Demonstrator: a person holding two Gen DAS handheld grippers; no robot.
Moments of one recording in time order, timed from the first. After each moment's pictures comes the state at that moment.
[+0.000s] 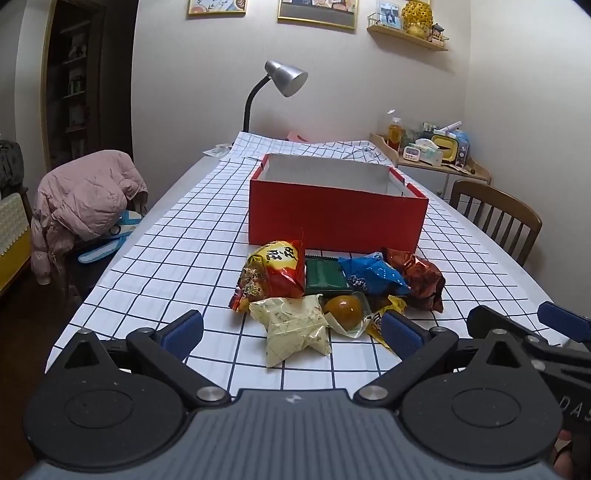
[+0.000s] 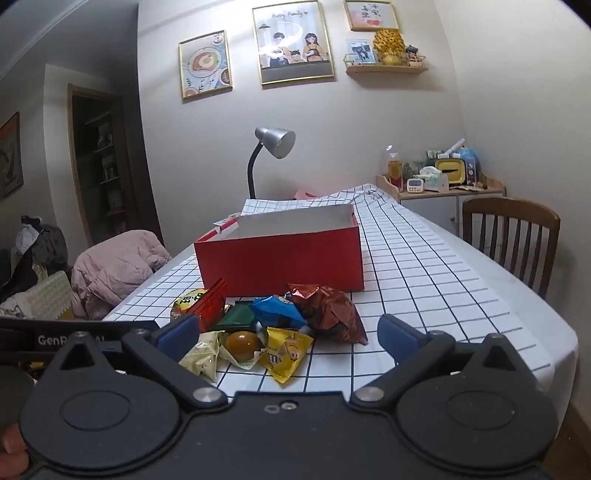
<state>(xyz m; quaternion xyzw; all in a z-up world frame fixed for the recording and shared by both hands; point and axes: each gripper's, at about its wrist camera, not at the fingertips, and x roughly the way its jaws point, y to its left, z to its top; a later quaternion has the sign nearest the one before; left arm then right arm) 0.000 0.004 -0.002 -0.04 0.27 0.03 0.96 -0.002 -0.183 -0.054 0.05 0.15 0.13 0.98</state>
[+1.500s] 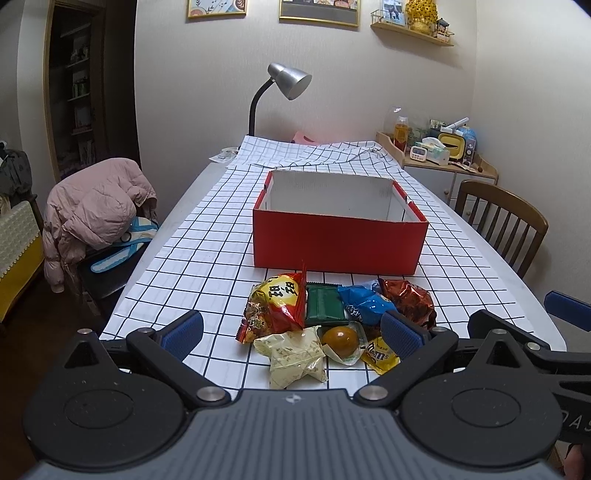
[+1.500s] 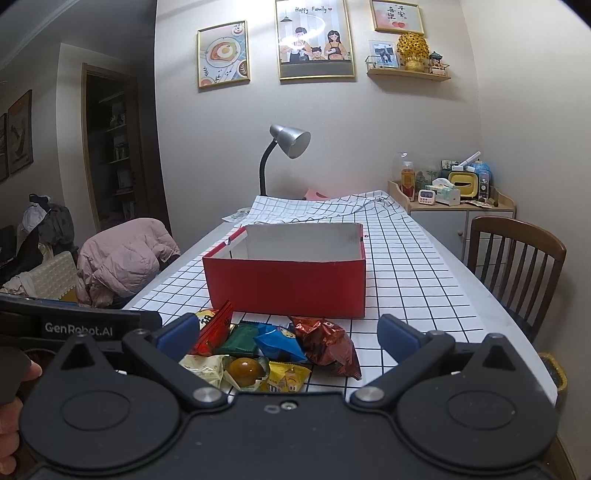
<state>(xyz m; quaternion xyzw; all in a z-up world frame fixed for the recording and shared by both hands) 0.012 -0.005 0.055 -0.03 0.28 0.05 0.96 0.007 -0.184 0.004 0.01 0.16 0.14 0.98</state>
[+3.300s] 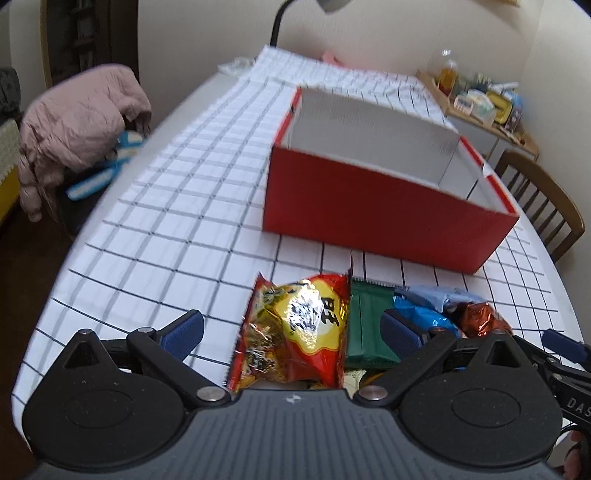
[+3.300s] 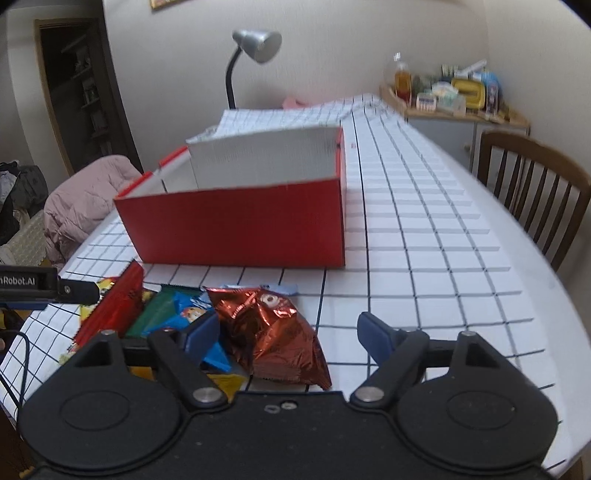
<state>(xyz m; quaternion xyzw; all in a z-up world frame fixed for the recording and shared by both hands) 0.172 0.049 -0.011 -0.10 0.42 0.05 0.90 0.171 -0.206 -0.057 0.03 0.32 0.14 0.94</state>
